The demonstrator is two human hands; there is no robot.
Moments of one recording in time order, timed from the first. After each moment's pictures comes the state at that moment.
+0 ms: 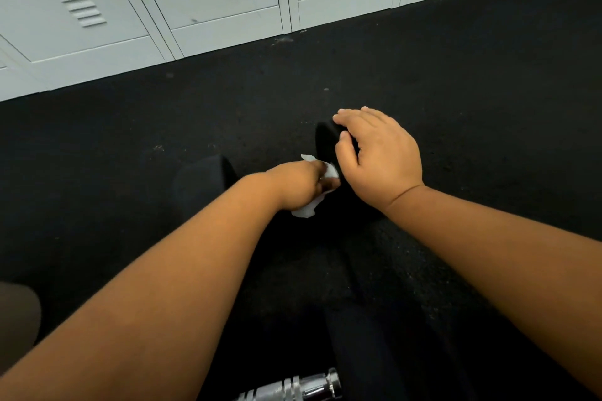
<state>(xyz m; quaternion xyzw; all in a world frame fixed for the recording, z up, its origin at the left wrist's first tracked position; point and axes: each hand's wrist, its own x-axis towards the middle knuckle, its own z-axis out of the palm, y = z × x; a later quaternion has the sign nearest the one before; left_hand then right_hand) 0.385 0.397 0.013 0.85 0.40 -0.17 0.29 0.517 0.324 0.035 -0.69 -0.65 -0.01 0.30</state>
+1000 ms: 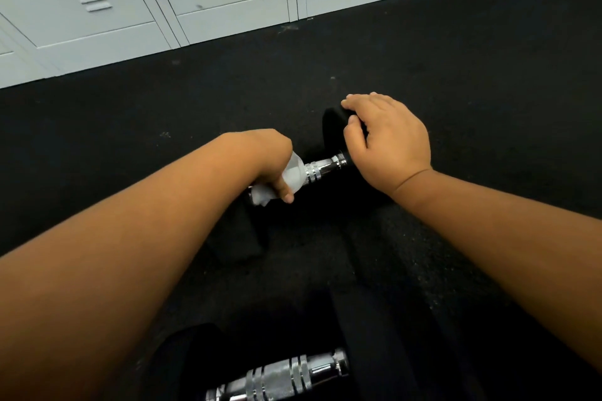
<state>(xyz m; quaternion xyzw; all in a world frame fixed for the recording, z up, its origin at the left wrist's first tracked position) 0.348 0.415 0.053 0.85 0.39 -0.35 0.08 0.515 0.324 0.038 -0.70 -0.65 -0.01 0.28</state>
